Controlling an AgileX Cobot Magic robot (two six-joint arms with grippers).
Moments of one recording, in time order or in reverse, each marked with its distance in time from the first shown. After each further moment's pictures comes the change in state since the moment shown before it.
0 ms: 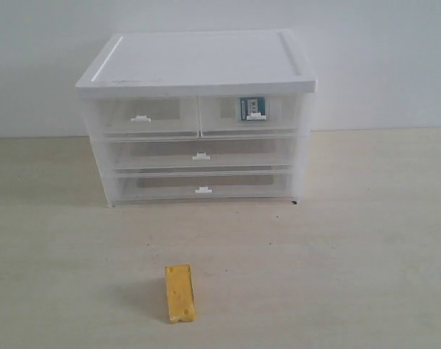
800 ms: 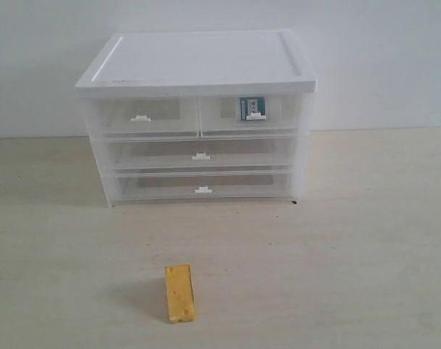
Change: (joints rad) left arm 0.000 0.000 0.000 0.000 0.000 0.000; right arm 0.000 -0.393 0.338 0.017 -0.004 0.000
